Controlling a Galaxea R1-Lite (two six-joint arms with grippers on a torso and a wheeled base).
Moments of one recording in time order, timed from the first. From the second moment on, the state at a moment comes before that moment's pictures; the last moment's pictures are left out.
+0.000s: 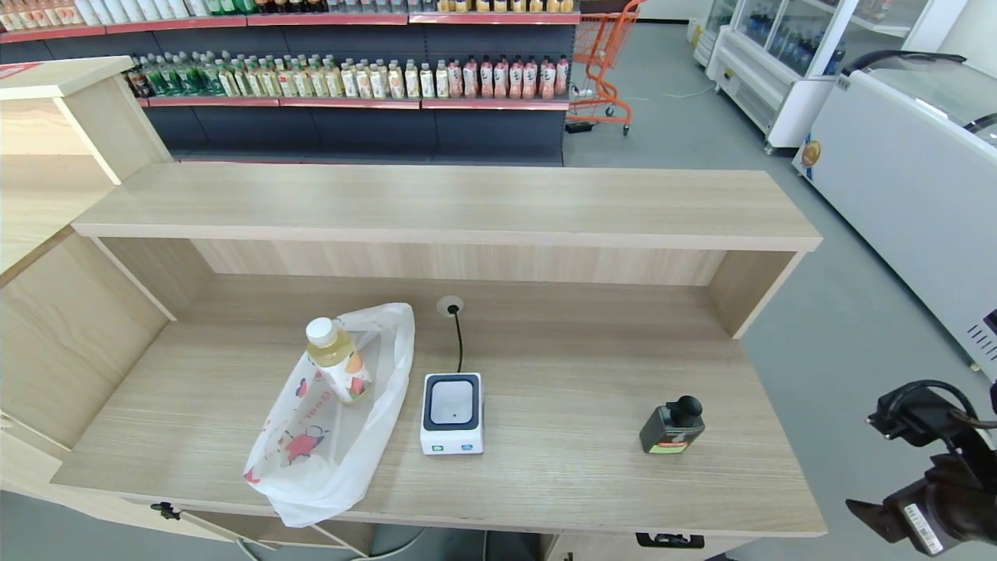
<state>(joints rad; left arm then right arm) 0.00 0.00 0.00 0.00 0.00 0.00 -0.07 1.38 -0.33 -0.30 -0.17 -0.52</state>
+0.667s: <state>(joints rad) 0.00 0.00 0.00 0.00 0.00 0.00 0.05 1.87 -0.51 -0.61 0.04 -0.68</state>
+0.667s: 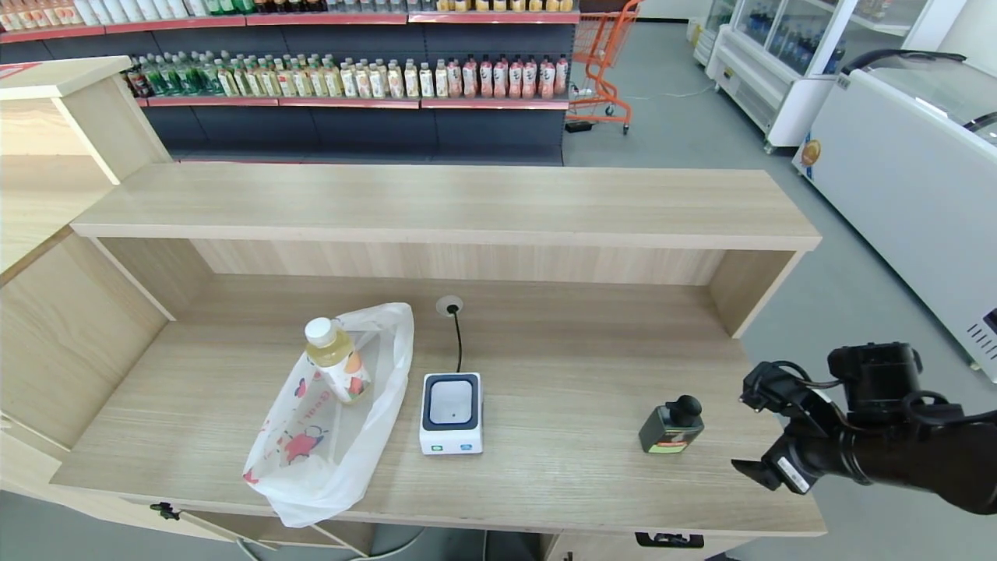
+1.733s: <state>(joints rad) 0.00 0.00 0.00 0.00 0.00 0.00 0.22 2.17 -0.78 -0.64 0.17 -0.69</state>
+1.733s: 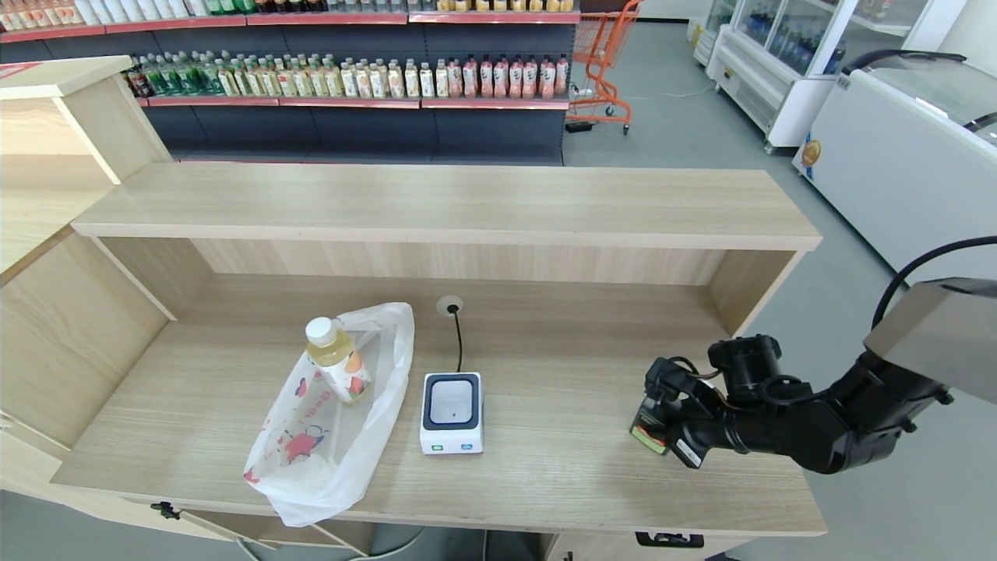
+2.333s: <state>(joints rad) 0.00 0.00 0.00 0.00 0.00 0.00 0.16 1.90 -0.67 -0.70 0.17 -0.59</state>
